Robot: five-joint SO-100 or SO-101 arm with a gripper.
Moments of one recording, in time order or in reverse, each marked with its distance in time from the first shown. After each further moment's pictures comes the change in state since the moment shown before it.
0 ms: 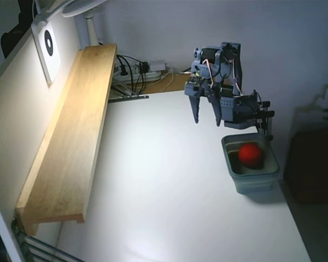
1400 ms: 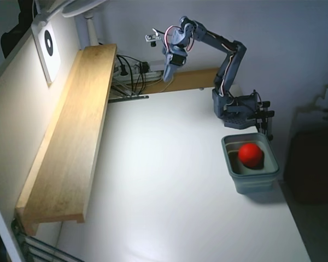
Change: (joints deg) arm 53.2 20.0 5.8 10.1 -0.1
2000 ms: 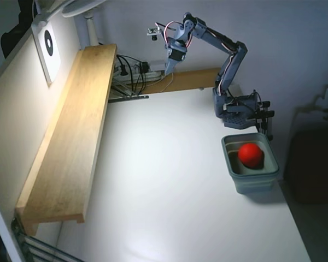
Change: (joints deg) arm 8.8 2.2 0.8 1.8 0.0
